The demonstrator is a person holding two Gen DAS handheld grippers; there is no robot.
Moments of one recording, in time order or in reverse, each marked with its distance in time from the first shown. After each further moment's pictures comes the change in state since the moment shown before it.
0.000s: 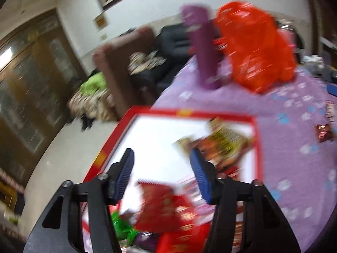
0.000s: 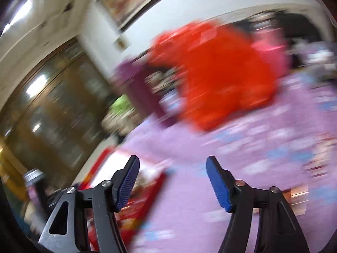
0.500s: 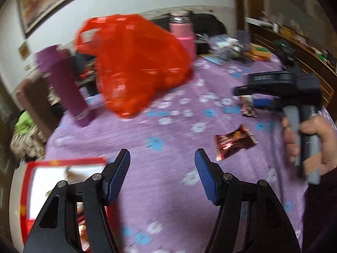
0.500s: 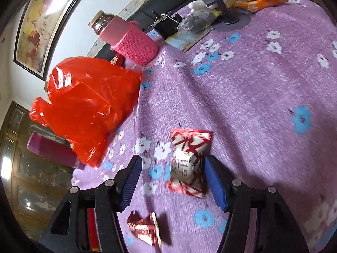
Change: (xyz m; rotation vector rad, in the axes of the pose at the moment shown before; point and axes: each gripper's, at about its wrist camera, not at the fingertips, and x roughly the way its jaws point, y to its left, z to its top) left arm 0.001 -0.174 0.046 0.273 -0.017 -0.444; right arm 0.010 -0.190 0.015 0.470 0.076 -0.237
